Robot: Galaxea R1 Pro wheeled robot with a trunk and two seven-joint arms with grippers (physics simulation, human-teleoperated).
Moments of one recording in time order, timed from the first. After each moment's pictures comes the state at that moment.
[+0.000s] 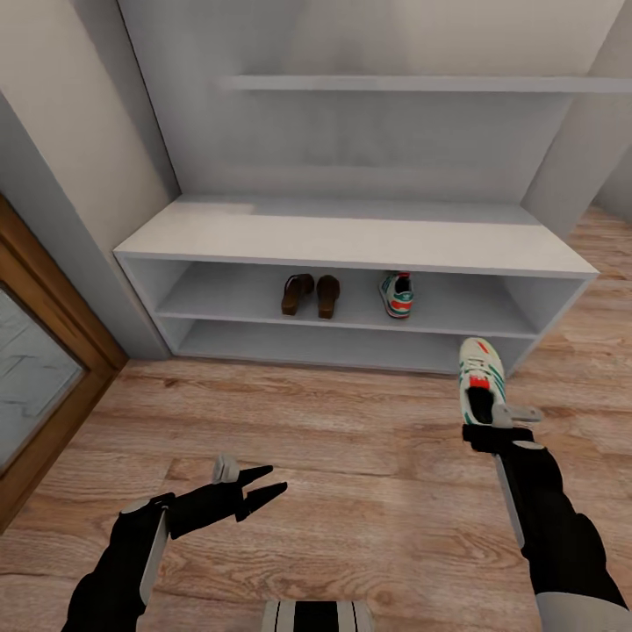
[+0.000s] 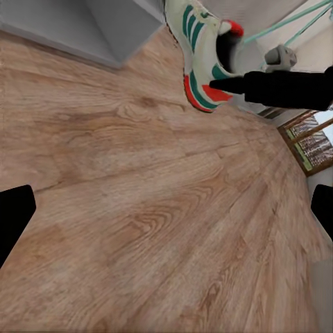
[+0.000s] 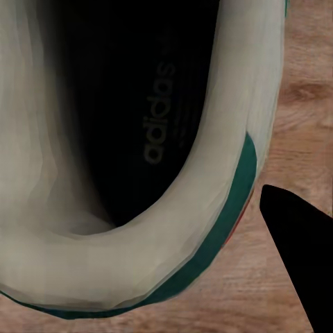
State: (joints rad) left arm -0.37 -0.07 0.28 -1.15 -0.06 0.43 -1.30; right arm -0.48 -0.06 -0.22 -1.39 0.20 0.75 -0.03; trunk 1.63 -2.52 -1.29
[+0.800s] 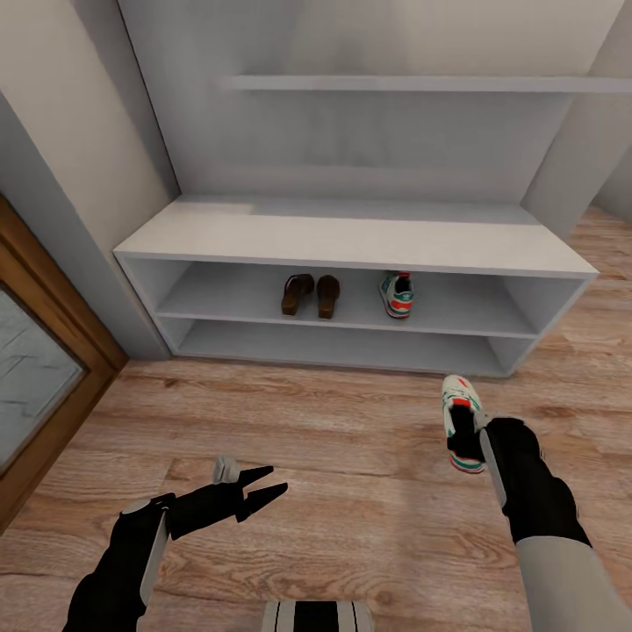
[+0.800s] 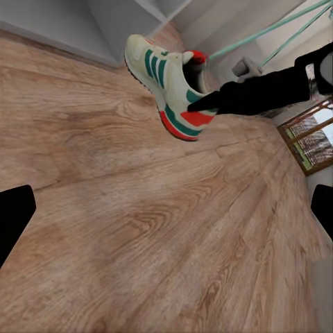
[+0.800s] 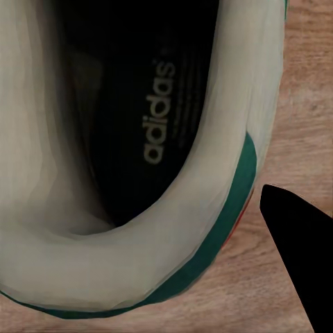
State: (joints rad) left arm -0.37 -0.07 0.28 -1.15 -0.06 0.43 -1.30; right arm -0.63 -0.07 -0.21 -1.17 0.12 1.04 -0.03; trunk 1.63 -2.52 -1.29
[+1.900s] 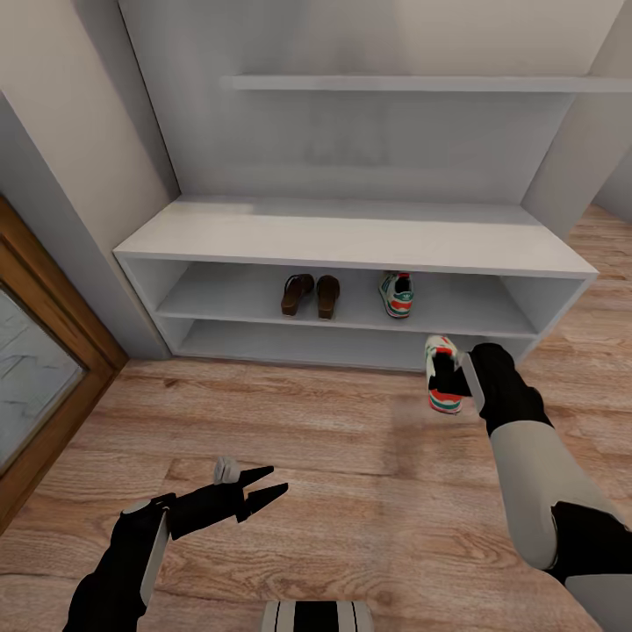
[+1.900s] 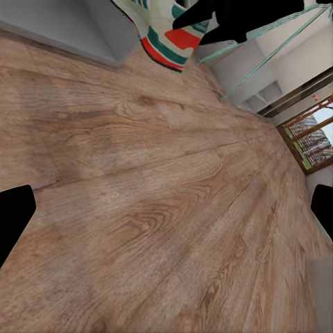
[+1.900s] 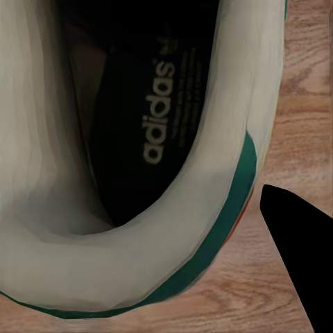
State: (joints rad) left arm -0.37 -0.07 0.27 -1.15 -0.06 0.43 -1.30; right arm -1.05 -0.07 -0.21 -0.78 0.12 1.04 -0.03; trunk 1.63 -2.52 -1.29
